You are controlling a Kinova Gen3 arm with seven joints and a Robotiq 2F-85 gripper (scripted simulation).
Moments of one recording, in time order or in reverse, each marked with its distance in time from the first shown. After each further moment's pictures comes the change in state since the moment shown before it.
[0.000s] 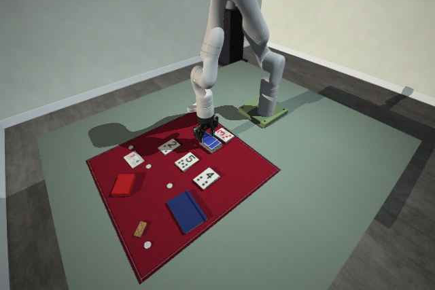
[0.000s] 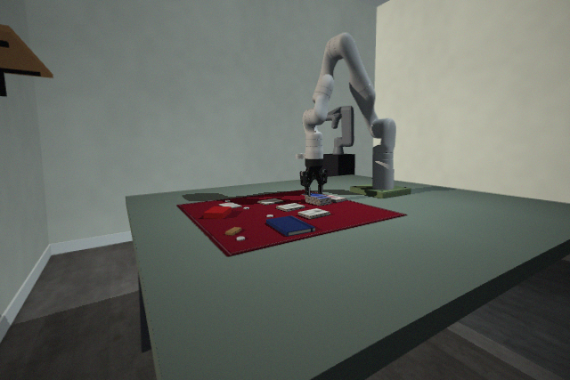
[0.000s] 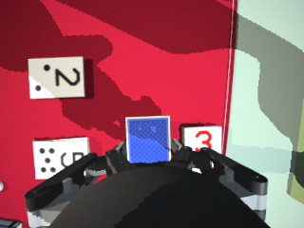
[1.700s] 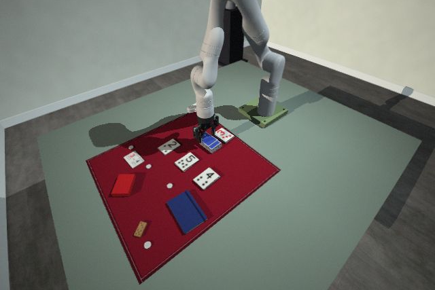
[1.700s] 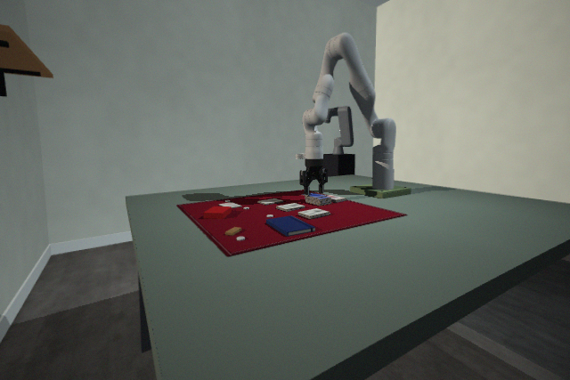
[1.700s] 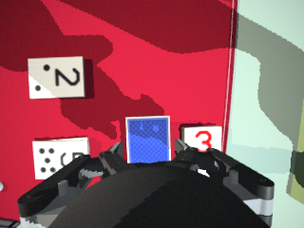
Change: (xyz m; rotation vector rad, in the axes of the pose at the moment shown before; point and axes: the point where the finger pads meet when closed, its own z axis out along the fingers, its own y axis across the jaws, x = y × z) arm 0.000 0.000 0.000 0.000 0.000 0.000
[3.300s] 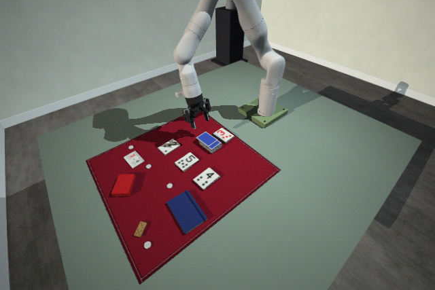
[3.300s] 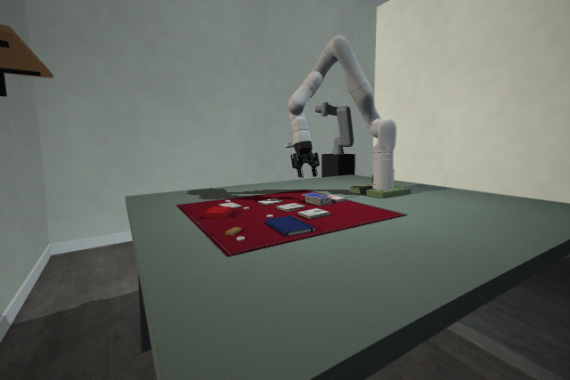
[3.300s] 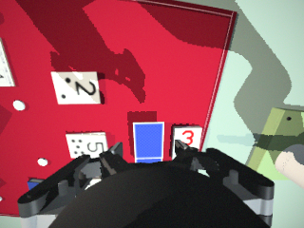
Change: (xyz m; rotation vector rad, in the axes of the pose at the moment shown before) arm 0.036 -0.001 -0.068 0.005 -0.254 -0.024
